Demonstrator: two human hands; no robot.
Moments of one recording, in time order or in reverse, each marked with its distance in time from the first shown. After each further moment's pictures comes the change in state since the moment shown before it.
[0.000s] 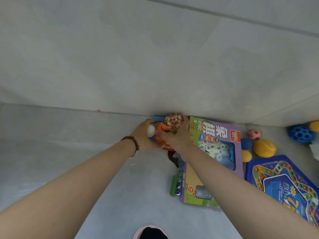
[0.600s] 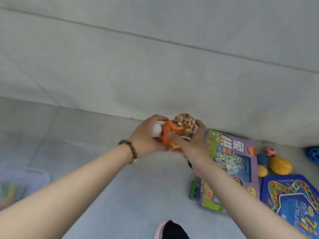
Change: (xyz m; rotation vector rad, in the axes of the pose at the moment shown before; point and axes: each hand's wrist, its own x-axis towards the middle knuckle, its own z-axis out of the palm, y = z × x) left_hand -0.107 0.036 -0.078 -0.195 0.208 0.176; right_hand -0.085 -0.077 0.011 0.373 -0.135 -0.106
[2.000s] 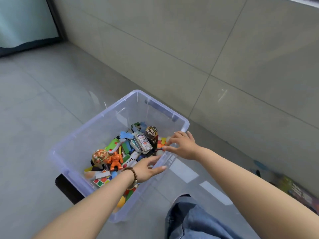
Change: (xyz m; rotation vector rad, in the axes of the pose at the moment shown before) left_hand -0.428 -0.081 -0.186 -0.121 0.224 -0.391; right_hand -0.247 -0.024 0.320 -1.449 -0.825 -0.703
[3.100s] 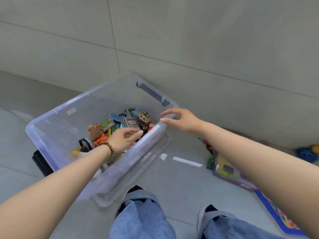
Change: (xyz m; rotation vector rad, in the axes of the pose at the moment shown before) left_hand 0.114 0.129 0.105 0.120 0.039 0.185; right_hand -0.127 0.198 -0.057 0.652 0.324 0.261
